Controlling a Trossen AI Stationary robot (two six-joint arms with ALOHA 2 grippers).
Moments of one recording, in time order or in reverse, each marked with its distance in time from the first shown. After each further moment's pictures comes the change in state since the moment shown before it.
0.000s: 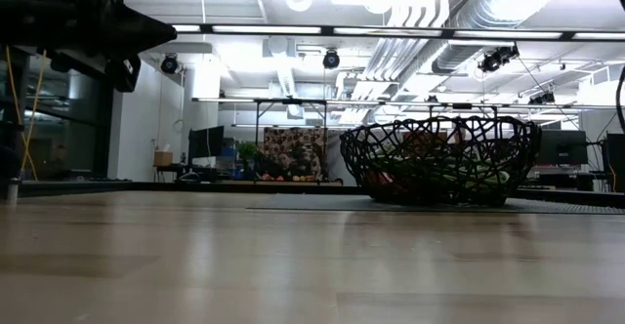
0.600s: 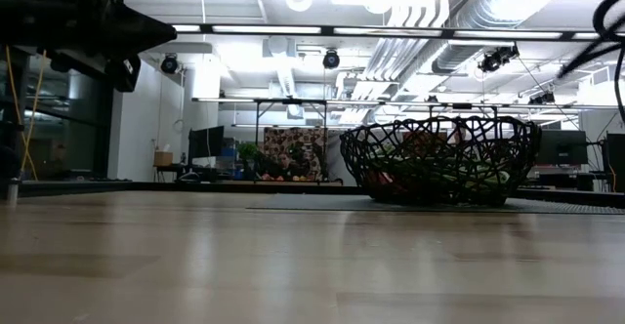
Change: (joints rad) left arm 0.000 0.000 0.000 0.000 0.000 0.000; right arm 0.041 0.118 -0.187 0.143 -0.031 0.145
